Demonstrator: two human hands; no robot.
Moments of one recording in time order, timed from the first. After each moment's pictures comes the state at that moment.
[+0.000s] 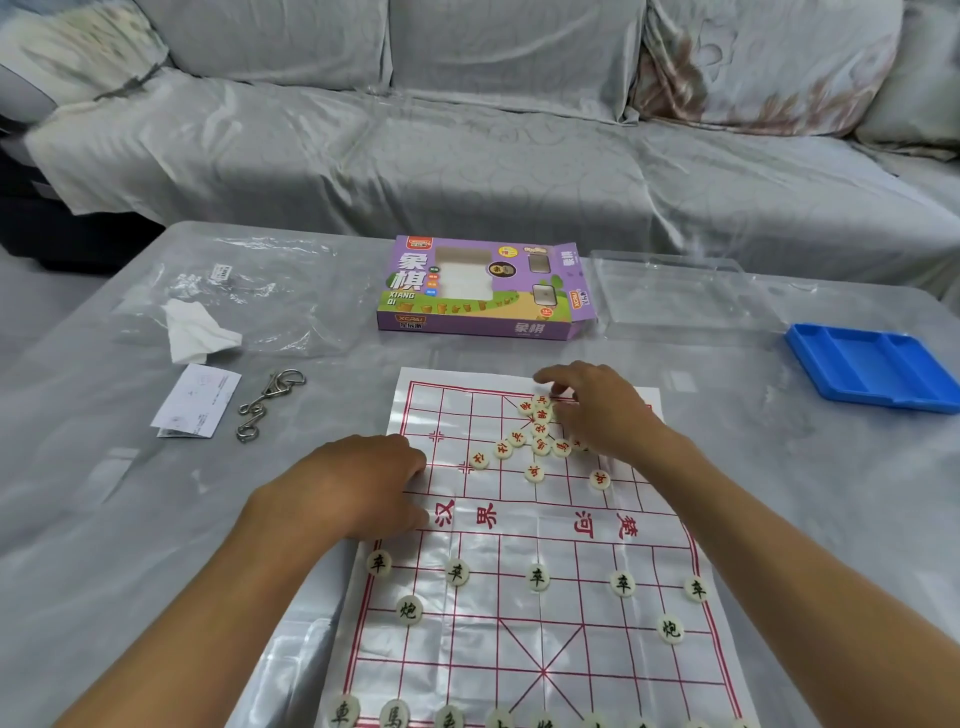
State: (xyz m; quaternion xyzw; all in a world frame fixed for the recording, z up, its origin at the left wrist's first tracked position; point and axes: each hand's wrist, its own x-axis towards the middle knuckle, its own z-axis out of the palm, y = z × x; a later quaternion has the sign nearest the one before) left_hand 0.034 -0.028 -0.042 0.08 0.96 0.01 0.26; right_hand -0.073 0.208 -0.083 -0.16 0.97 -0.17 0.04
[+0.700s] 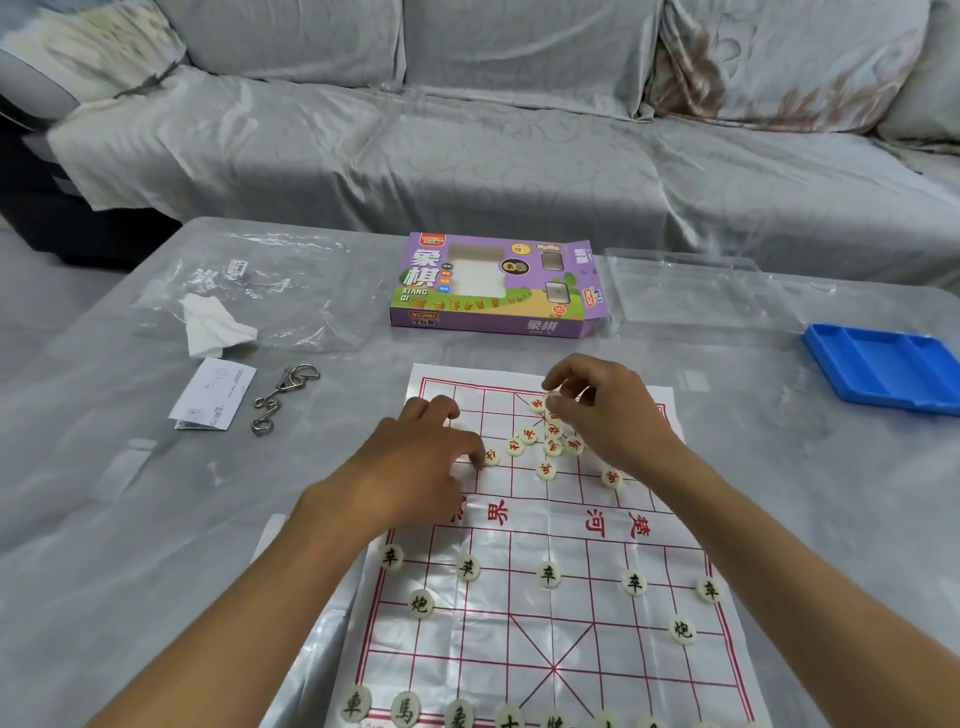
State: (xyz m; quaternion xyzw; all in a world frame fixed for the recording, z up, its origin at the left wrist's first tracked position) left_hand 0.027 -0.012 -0.056 0.14 0.98 0.10 0.11; right_hand -0.040 0.195 -0.062 -0.13 0.93 -0.34 0.00
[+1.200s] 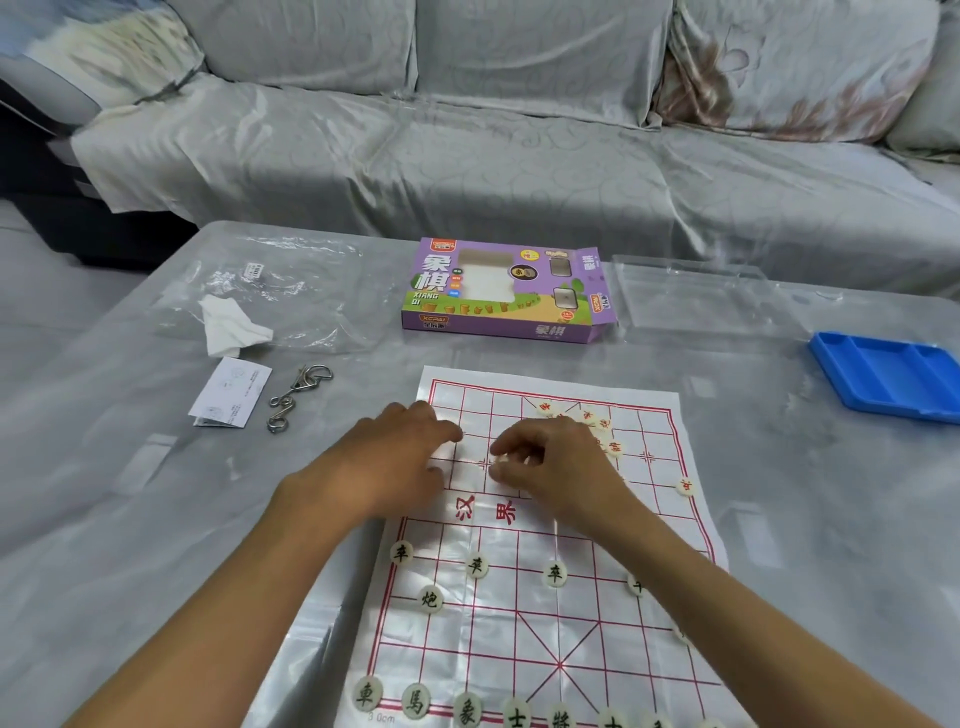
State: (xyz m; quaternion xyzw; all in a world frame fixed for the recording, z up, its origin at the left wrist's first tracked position) left_hand 0.029 -0.034 -0.050 0.10 0.98 0.09 0.16; right_hand 0.005 0.159 -0.077 -0.18 0.91 -0.37 0.07
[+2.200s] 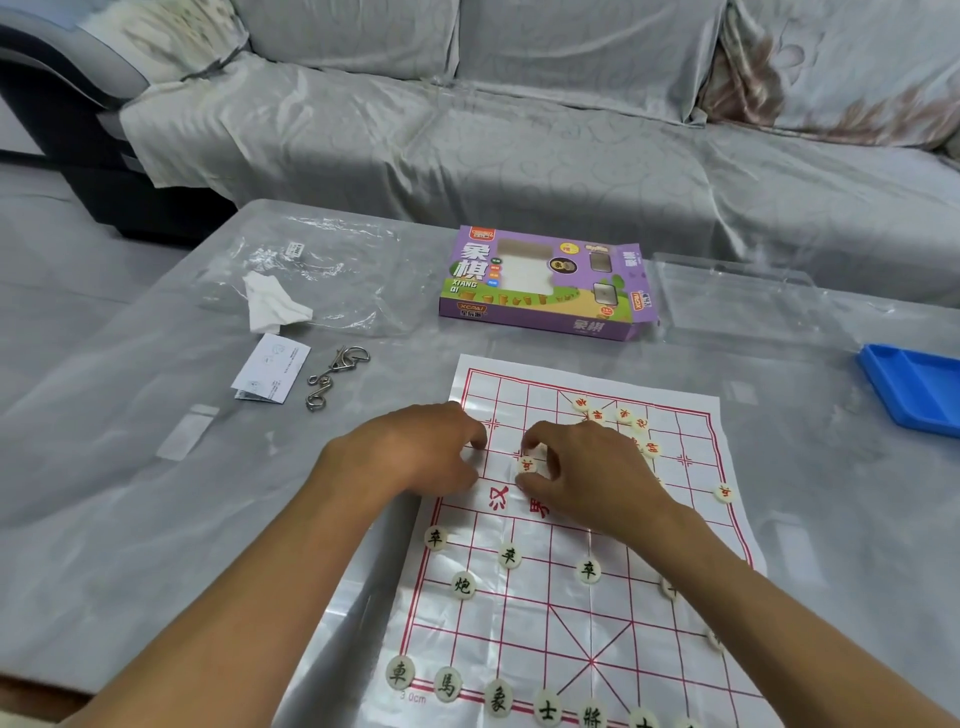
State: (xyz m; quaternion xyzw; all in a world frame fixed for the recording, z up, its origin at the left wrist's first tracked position) left_hand 0.028 -0.036 -0.038 0.07 0.96 0.10 0.25; right_hand 0.005 0.147 -0.080 -0.24 0.96 -0.10 0.06
